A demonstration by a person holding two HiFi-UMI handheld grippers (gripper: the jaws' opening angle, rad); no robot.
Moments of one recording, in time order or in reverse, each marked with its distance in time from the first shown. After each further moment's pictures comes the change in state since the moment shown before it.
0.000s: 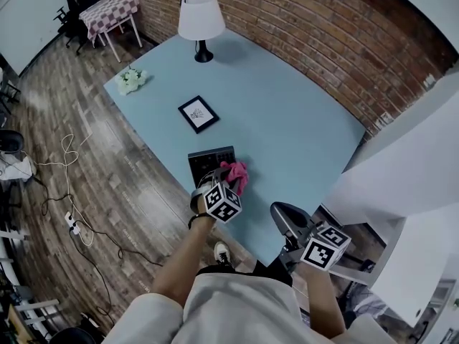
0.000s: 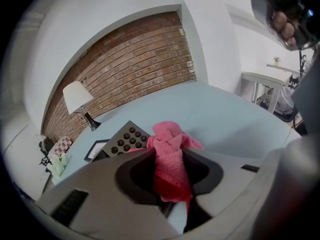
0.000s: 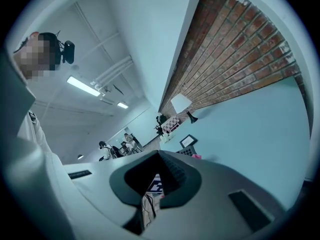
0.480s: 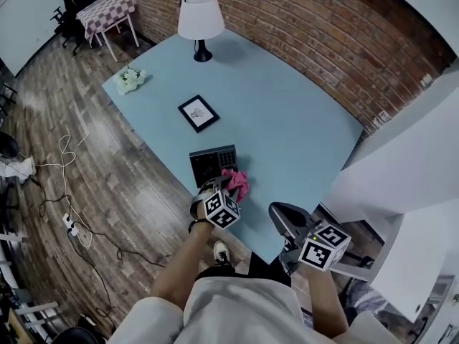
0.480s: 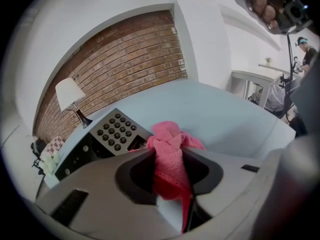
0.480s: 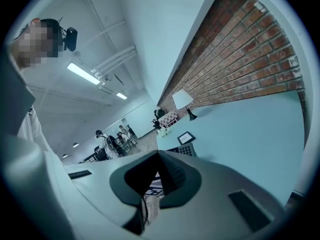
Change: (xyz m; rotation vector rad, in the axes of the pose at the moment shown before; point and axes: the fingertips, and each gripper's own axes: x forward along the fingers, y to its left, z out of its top) left arm -0.003 -0.028 -0.024 0.034 0.001 -0.076; right arm 0.006 0.012 -0.007 -0.090 0.075 -0.052
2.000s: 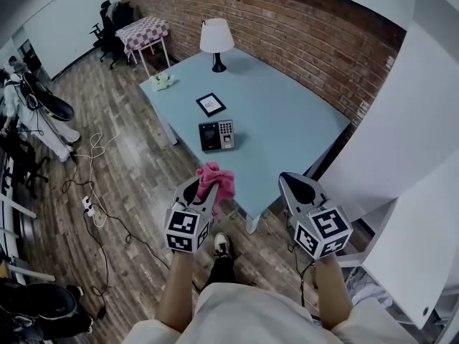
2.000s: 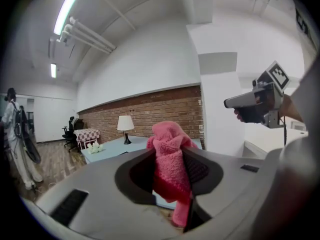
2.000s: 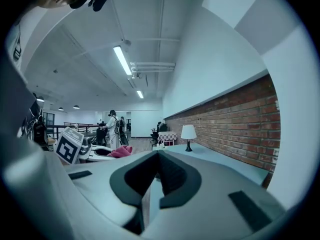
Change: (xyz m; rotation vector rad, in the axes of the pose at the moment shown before) left arm -0.344 -0.123 0.101 -0.439 -0.476 0.396; right arm -0.210 0.102 0.021 -0.515 -0.178 -0.084
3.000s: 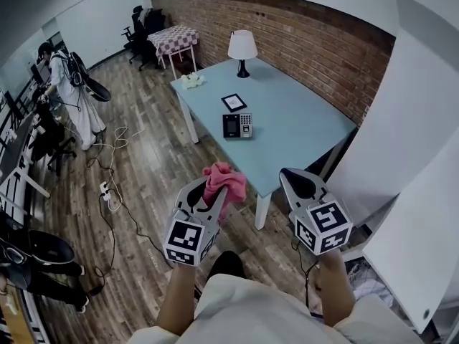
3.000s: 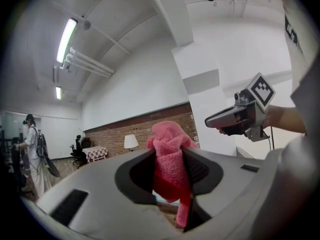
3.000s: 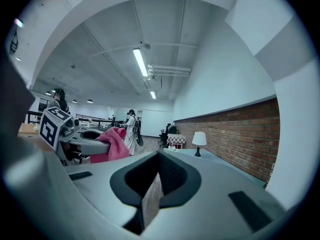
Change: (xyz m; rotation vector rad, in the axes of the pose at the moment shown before) left arm -0.181 -0.090 0.067 0.105 -0.140 0.075; right arm -0.106 0.101 0.027 -0.129 -0.009 0.097
